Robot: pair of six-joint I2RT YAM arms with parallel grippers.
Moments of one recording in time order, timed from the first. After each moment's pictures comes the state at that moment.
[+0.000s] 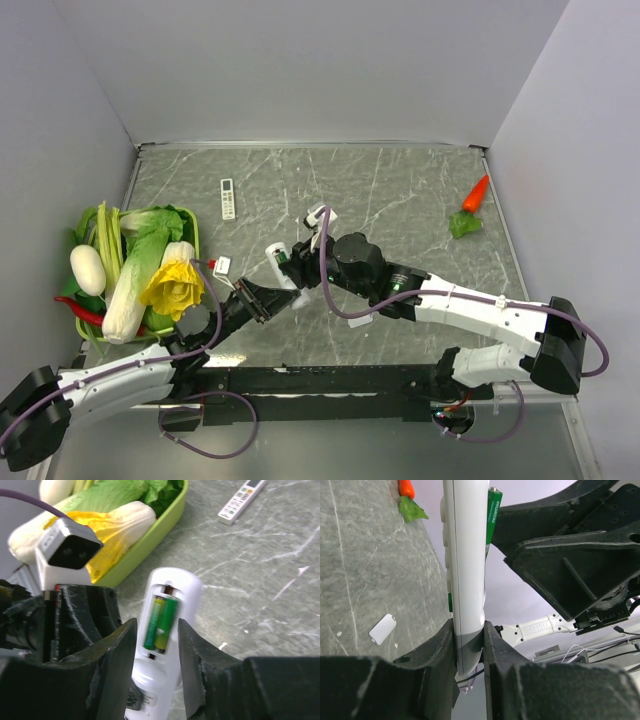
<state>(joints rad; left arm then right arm) -0.91 0.69 0.04 0.83 0.00 -1.18 1.09 1.24 0.96 0.03 0.13 0.31</state>
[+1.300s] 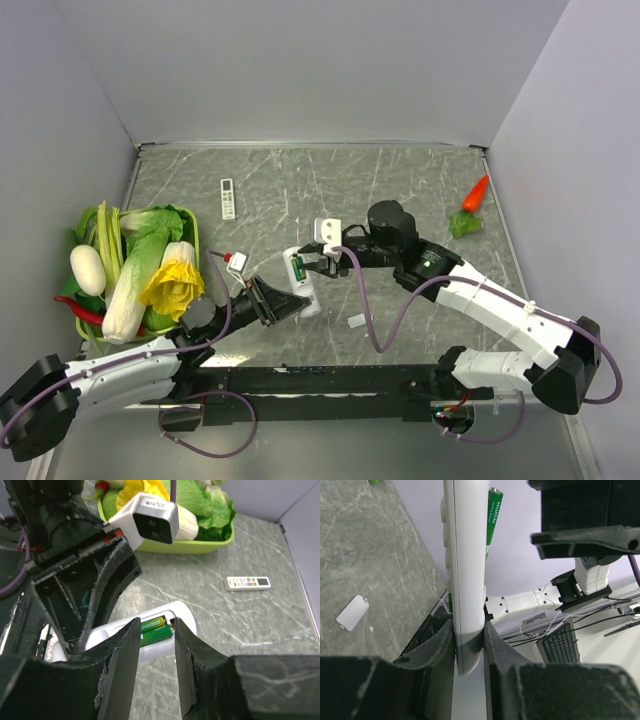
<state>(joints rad) -0.91 0.79 0.10 0.87 0.18 -1.19 0.85 1.14 1.04 -0.15 -0.59 -0.48</state>
